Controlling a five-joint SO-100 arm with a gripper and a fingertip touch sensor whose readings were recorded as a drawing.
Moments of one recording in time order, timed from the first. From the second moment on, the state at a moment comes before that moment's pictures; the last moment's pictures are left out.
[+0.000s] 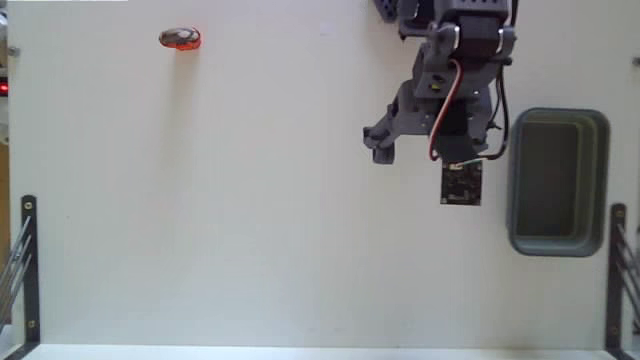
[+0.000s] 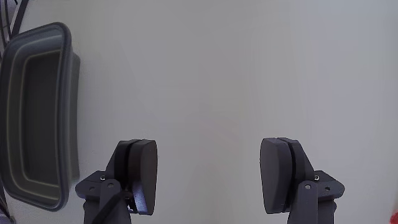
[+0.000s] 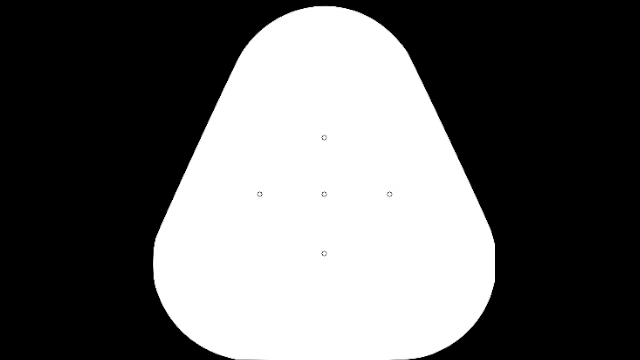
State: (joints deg) arm -0.2 140.2 114.4 82.2 -0.3
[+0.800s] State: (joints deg) arm 4.6 140.2 114.4 82.2 -0.3
